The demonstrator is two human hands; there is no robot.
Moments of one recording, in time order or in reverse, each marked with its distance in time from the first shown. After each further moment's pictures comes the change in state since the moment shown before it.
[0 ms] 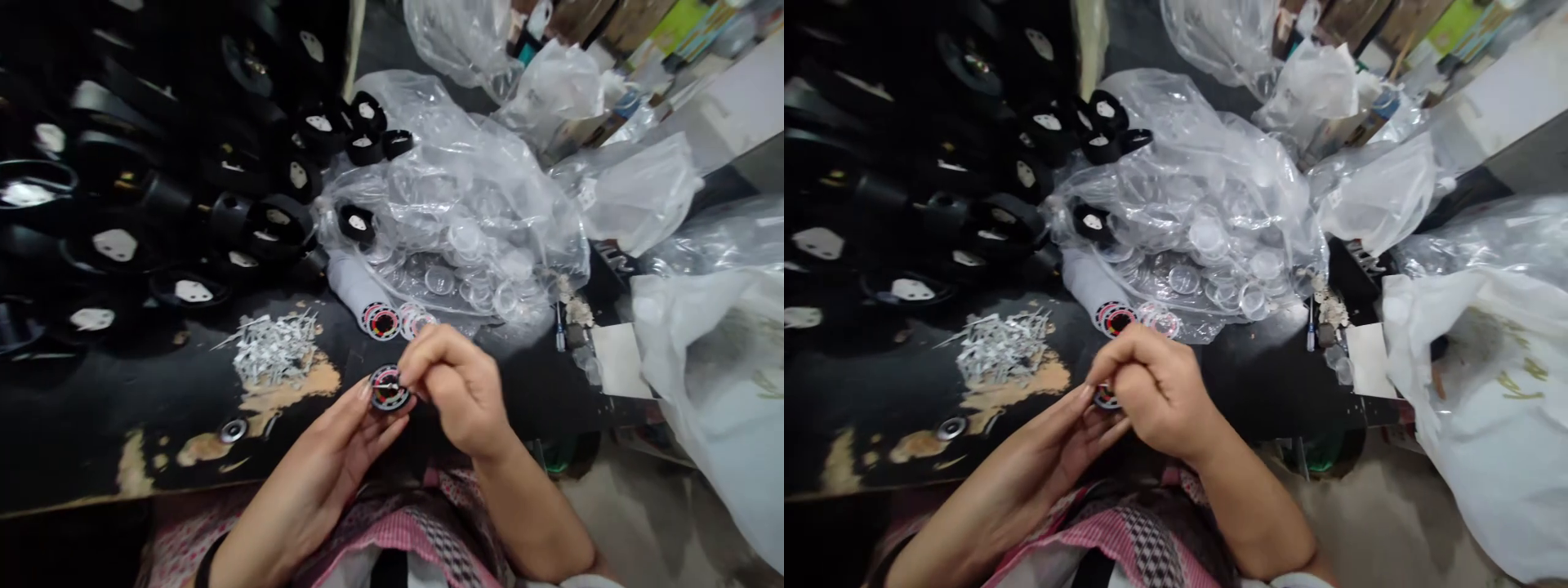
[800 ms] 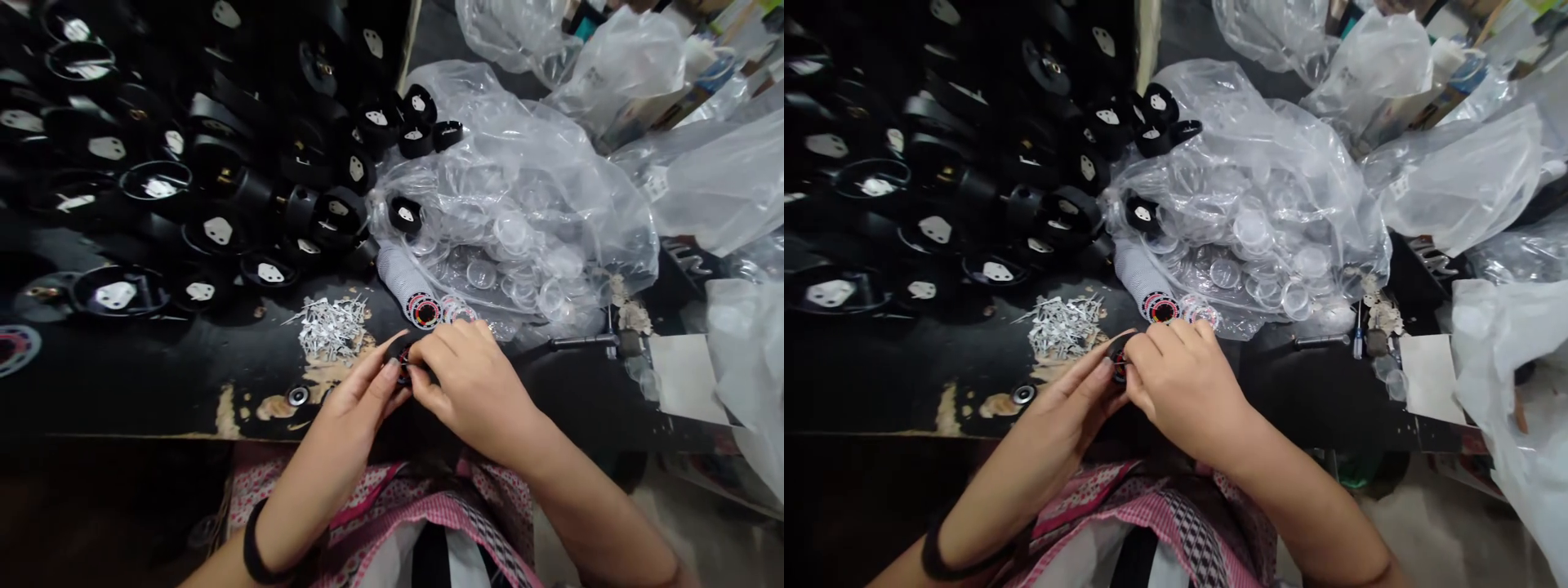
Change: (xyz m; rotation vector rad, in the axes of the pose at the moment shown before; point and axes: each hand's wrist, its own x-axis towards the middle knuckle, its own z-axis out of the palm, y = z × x) left_hand -0.006 0.015 -0.004 0.253 0.145 0.354; right_hand 0.006 0.002 0.014 -0.966 -0.395 -0.220
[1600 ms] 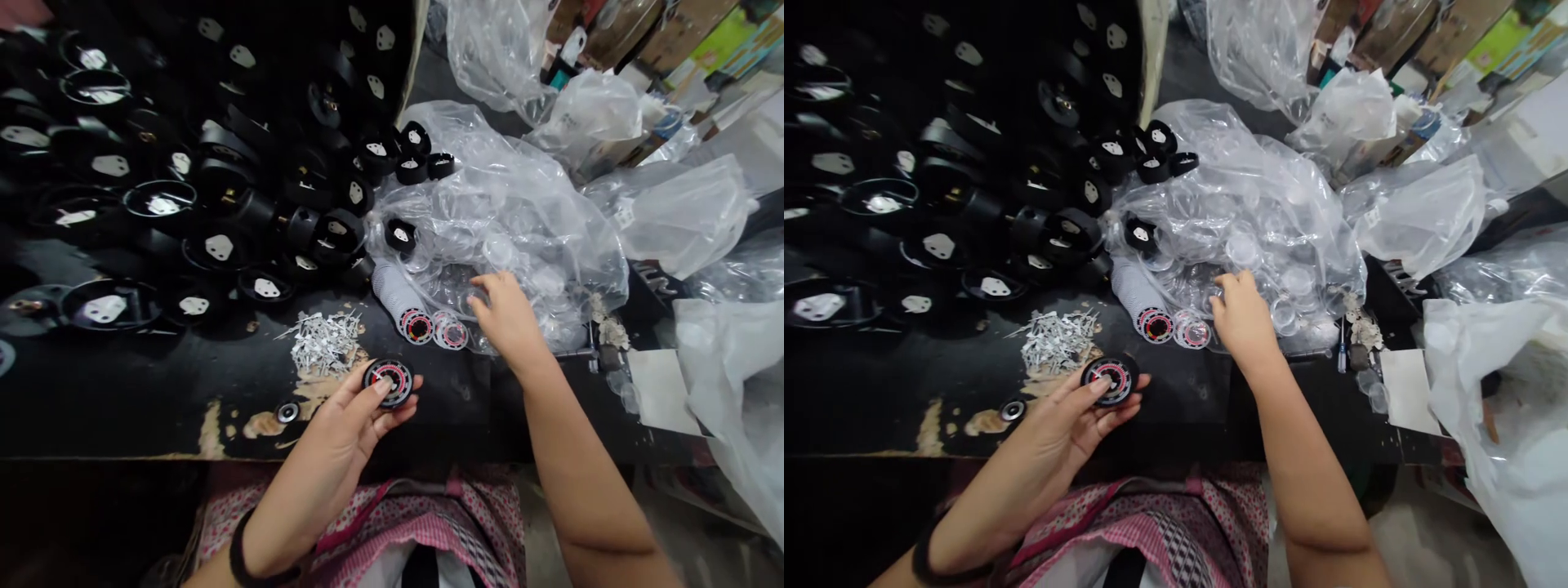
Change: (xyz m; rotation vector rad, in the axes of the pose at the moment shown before) left_hand 0.001 0.005 0.001 -0.174 -0.042 -0.081; right_hand 0.031 0.100 -0.005 0.094 0.104 0.602
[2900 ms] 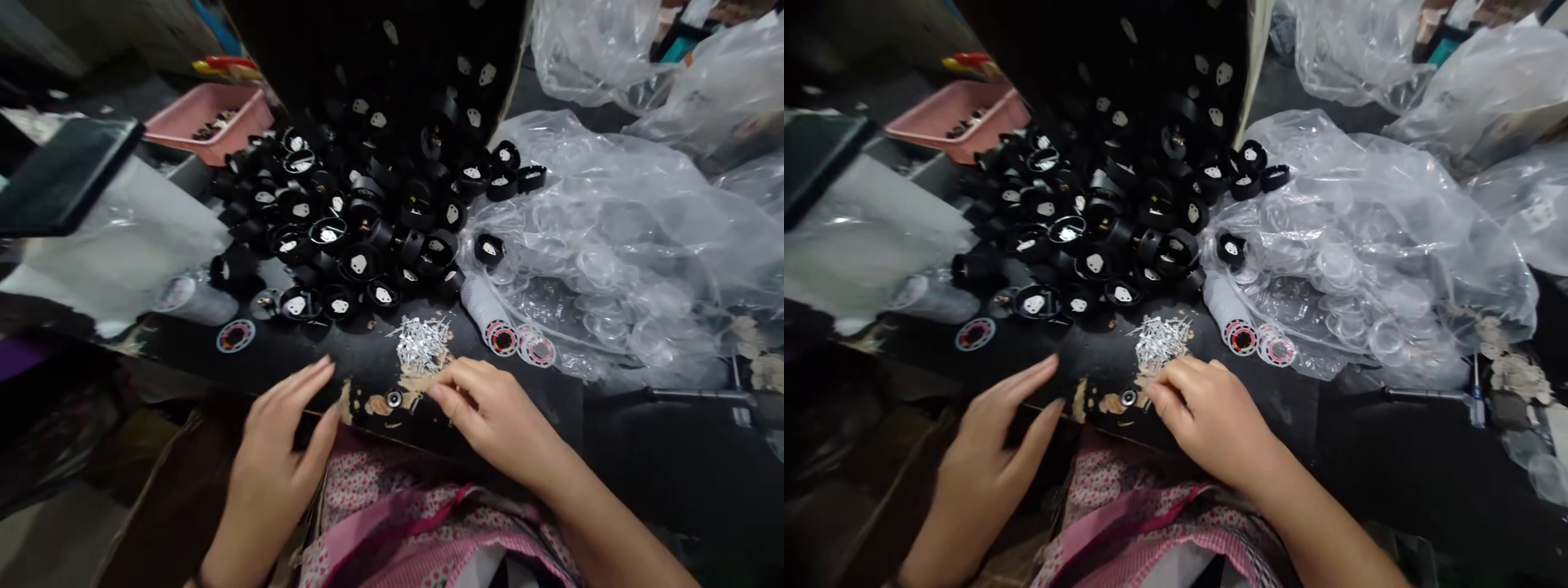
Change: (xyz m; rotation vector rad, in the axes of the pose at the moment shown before) left_hand -0.059 0.063 -0.119 1.169 0.513 0.755; right_hand -0.073 -0.098 0.030 0.537 -0.411 -0.445
